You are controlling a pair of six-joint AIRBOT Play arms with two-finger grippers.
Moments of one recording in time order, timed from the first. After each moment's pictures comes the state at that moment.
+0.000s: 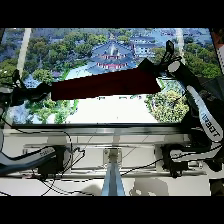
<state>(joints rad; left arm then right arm) 0.48 -1.36 0.78 0.82 -0.84 -1.04 0.10 -1.53 1.10 -0.95 0.54 1.49</state>
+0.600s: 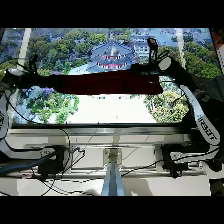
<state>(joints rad) 0.28 -1.48 1.09 0.85 -1.03 -0.97 0.27 -1.54 1.20 -0.97 0.65 1.32</state>
